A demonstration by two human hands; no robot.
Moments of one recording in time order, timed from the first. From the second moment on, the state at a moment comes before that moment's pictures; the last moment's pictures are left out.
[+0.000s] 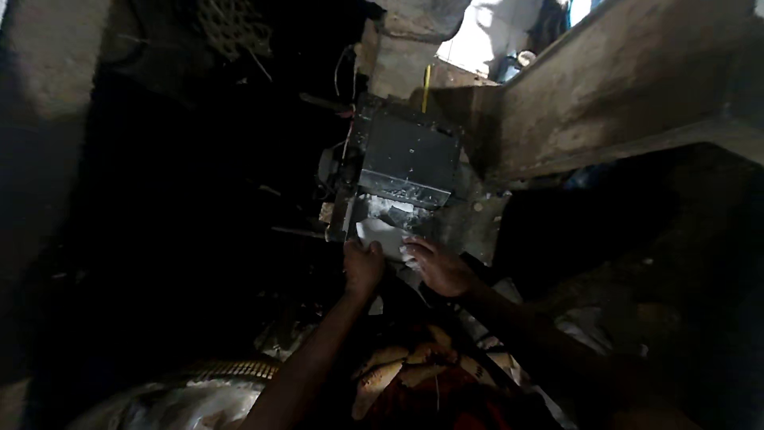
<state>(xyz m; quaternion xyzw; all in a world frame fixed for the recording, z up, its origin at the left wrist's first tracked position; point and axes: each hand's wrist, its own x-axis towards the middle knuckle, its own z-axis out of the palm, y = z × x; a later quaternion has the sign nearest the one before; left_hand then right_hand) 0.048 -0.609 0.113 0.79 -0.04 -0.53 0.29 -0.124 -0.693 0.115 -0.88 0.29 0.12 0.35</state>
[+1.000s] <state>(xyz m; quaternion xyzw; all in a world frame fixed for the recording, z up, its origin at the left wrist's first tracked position) 0.057 -0.618 0.089 0.62 -0.11 -0.62 0.46 -0.100 -0.720 0.125 -0.86 0.41 0.10 0.30</state>
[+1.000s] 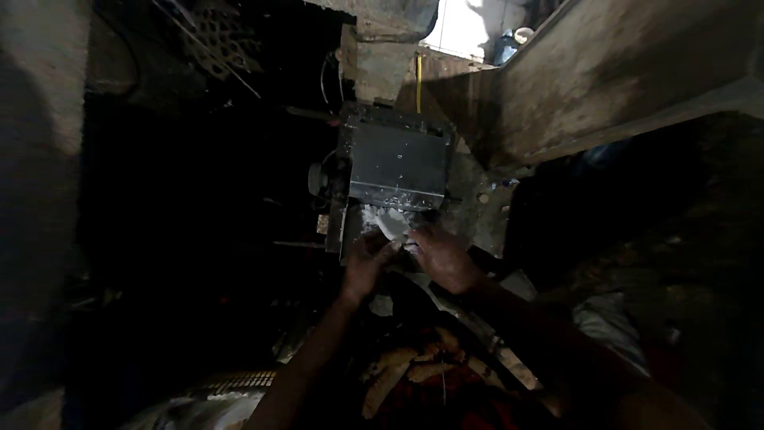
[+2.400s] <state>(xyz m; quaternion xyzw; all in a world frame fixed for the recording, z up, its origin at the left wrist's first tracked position) 0.053 -0.623 0.066 0.74 -0.15 -0.56 0.34 -0.066 -0.709 0.073 -0.88 0.39 0.11 0.25</state>
